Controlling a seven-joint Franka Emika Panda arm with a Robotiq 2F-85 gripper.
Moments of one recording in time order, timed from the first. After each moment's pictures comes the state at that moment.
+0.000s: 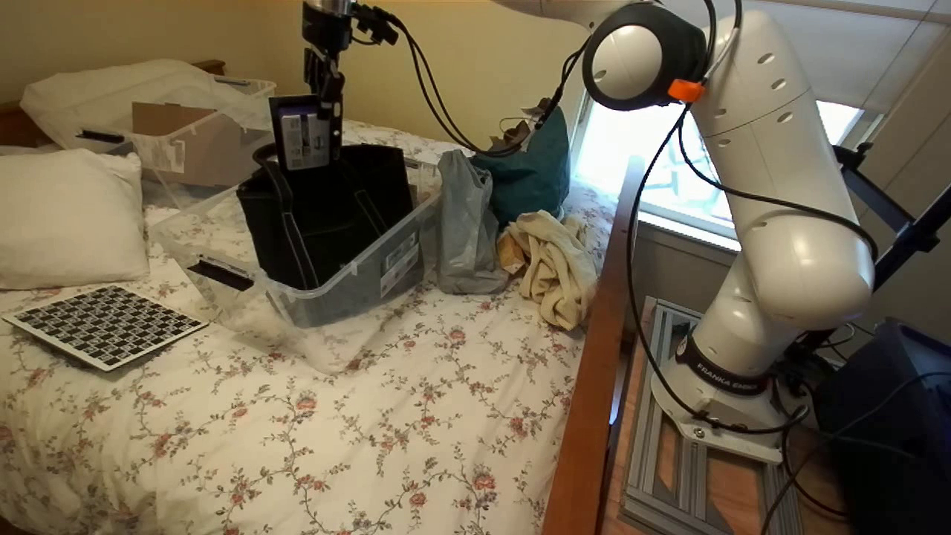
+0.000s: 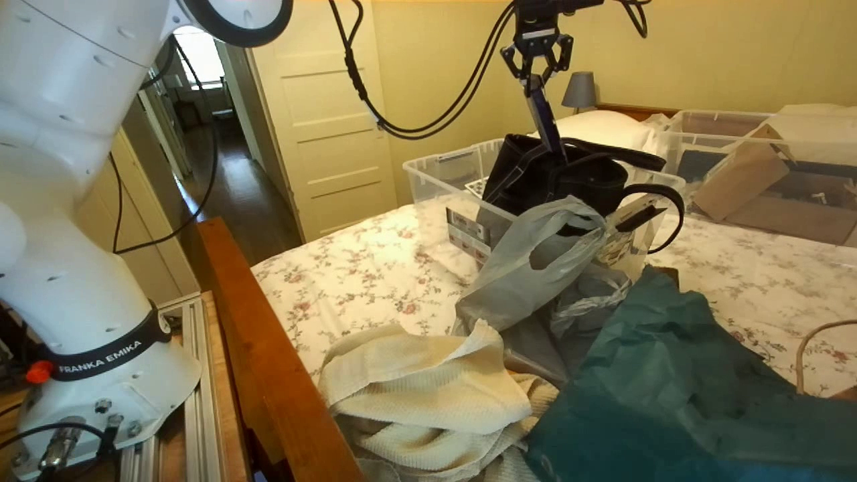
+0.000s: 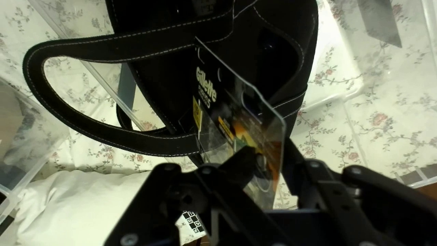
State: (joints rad) arm -0.10 0.75 0.12 -0.83 0.00 1.79 -1.06
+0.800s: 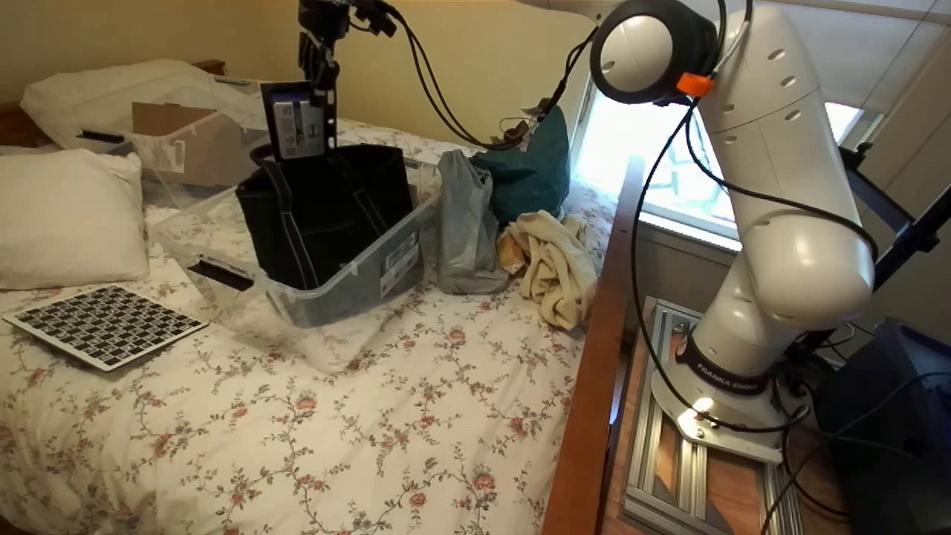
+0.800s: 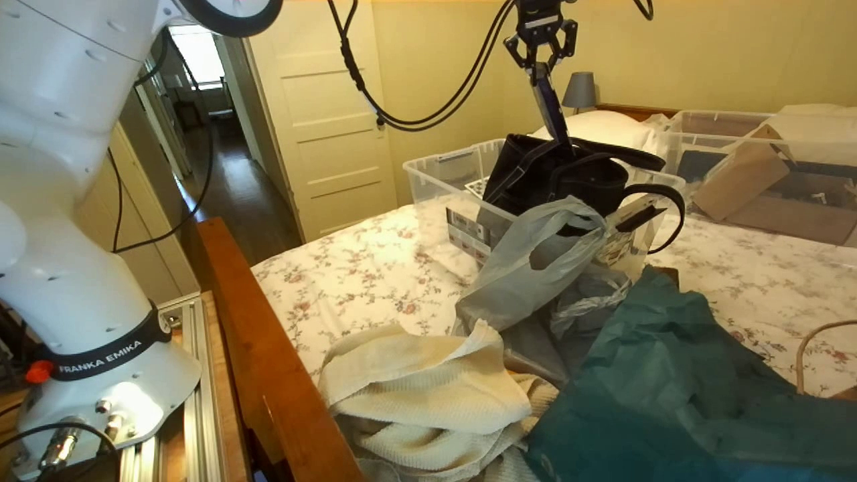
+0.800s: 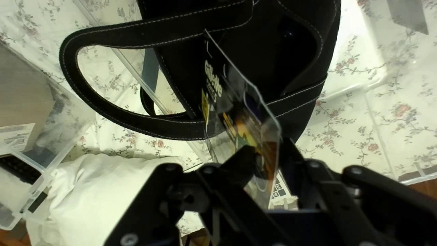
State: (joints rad) arm -0.10 0.71 0.12 -0.87 0.00 1.87 -1.05
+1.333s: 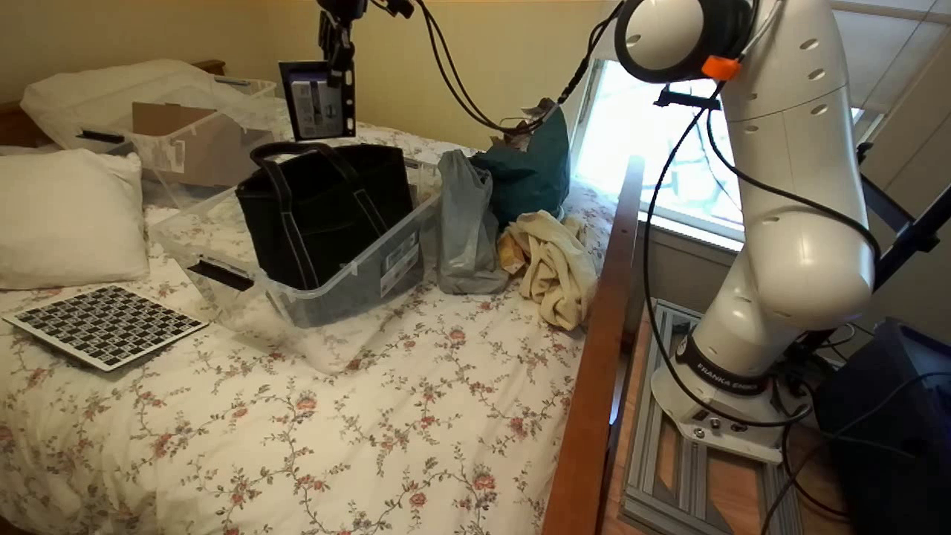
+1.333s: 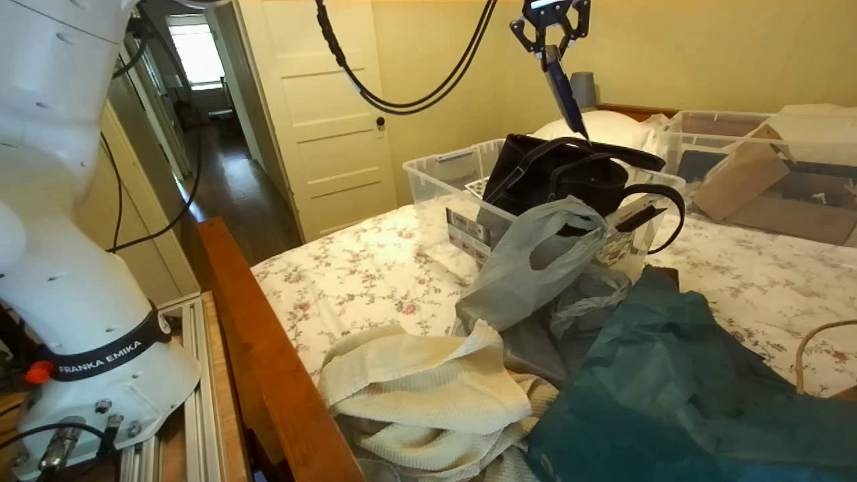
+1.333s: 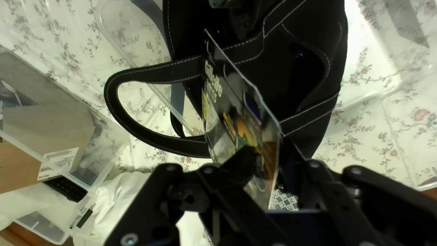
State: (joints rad) arm -0.10 0.60 0.06 -0.99 -0.01 1.91 -0.98
